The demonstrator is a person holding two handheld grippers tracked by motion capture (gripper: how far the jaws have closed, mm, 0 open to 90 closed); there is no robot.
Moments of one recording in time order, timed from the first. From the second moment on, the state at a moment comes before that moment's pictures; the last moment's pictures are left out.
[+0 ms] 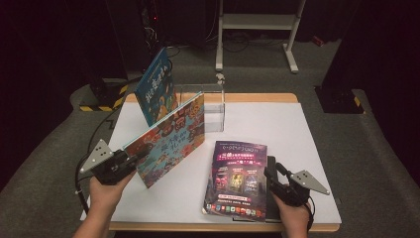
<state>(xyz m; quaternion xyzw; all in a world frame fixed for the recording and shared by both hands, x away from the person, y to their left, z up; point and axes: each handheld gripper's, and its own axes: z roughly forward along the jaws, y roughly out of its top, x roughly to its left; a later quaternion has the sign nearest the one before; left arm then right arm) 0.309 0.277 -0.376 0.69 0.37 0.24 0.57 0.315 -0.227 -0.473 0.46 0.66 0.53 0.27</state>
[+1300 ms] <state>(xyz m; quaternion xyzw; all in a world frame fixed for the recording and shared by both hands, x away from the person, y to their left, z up) 0.314 0.258 -0.373 0.69 0.37 0.26 0.57 0.314 -0.228 -0.474 0.46 0.66 0.53 0.27</state>
